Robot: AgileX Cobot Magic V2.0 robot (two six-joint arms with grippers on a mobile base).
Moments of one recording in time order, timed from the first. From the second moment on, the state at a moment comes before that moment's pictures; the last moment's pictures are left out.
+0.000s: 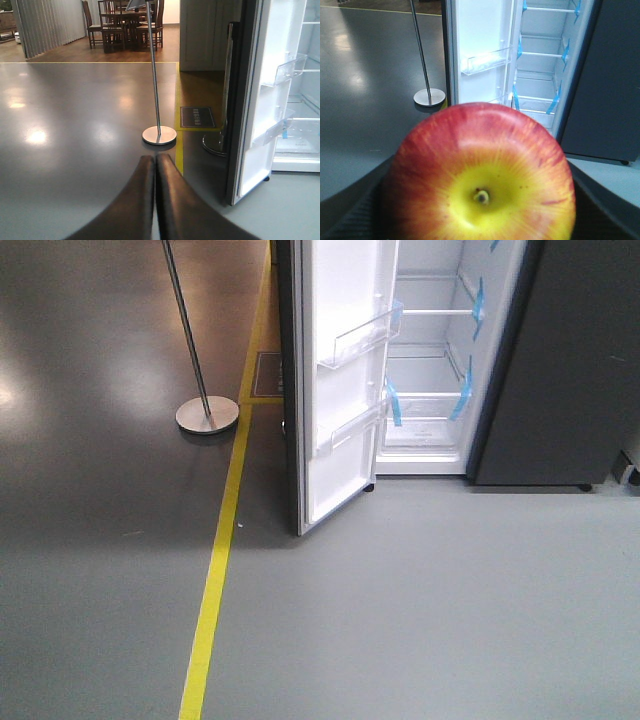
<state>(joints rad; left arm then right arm) 0.10 -0.01 0.03 0.20 0.18 -0.27 0.07 0.41 -0.89 0.12 0.87 -0.12</state>
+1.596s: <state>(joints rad) 0.10 -0.01 0.03 0.20 0.18 -0.27 0.07 0.41 -0.89 0.12 0.87 -0.12</state>
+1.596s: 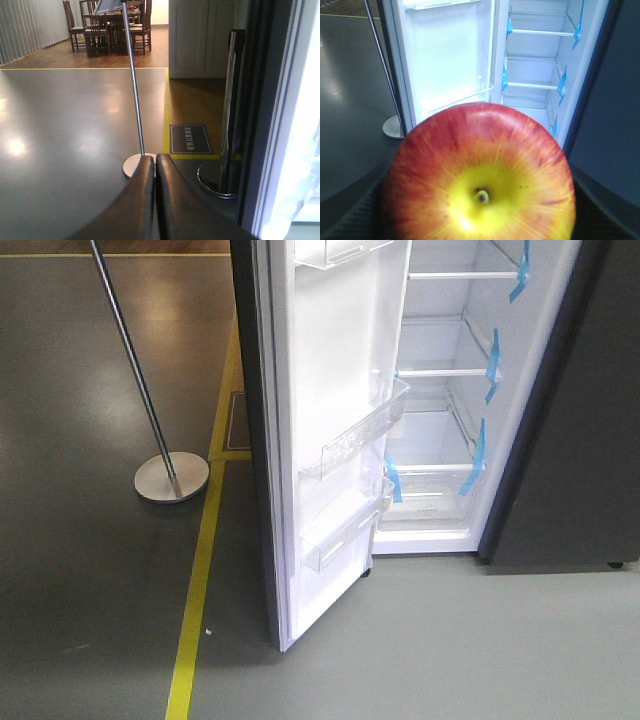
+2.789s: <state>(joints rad) 0.10 -0.01 0.03 0.20 0.18 -0.27 0.07 0.41 -0.89 0.12 0.87 -0.12</state>
